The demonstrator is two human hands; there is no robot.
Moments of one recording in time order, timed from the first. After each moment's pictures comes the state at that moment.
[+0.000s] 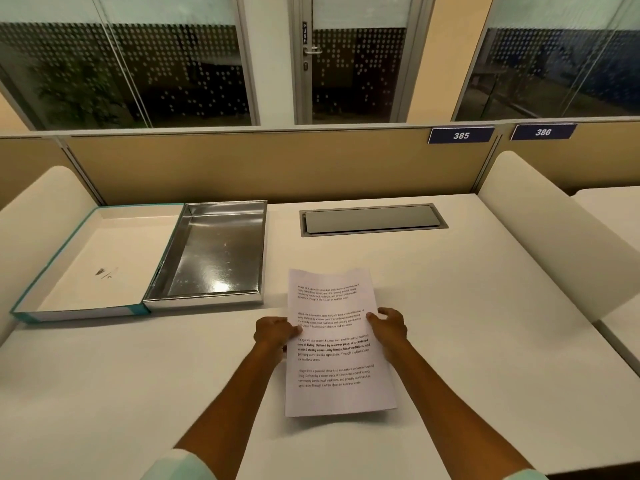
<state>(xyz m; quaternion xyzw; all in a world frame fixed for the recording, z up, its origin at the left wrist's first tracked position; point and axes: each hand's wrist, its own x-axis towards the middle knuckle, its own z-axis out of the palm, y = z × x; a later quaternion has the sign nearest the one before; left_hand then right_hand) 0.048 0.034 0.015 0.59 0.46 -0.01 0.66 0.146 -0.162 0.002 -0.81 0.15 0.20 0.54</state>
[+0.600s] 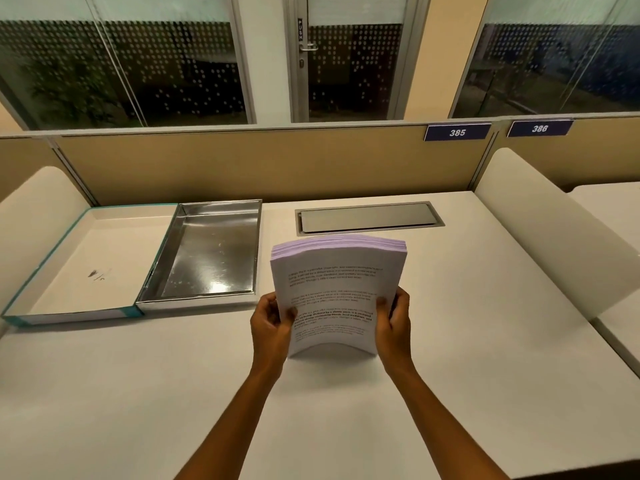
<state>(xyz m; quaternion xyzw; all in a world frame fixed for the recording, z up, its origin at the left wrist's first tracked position) 0.032 0.007 0.036 0.66 0.25 0.25 0.67 0.114 -0.170 0.034 -0.76 -0.06 -0.01 0.65</state>
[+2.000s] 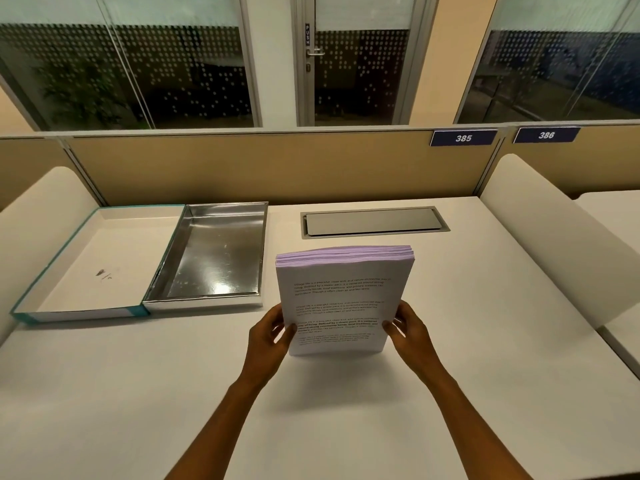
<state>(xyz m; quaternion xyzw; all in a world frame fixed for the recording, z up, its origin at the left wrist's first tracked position) 0.012 0.035 0.019 0.77 0.16 0.17 0.59 0.137 -0.215 0.013 -0.79 -0.15 0.12 0.59</state>
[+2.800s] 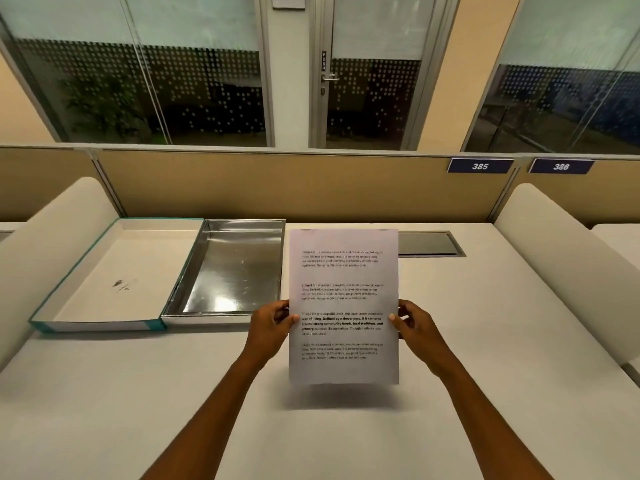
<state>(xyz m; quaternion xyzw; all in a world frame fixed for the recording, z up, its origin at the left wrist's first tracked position) 0.045 0.100 0.044 0.78 0.19 0.14 0.58 0.174 -0.172 0.044 -0.80 -0.17 0.16 0.55</state>
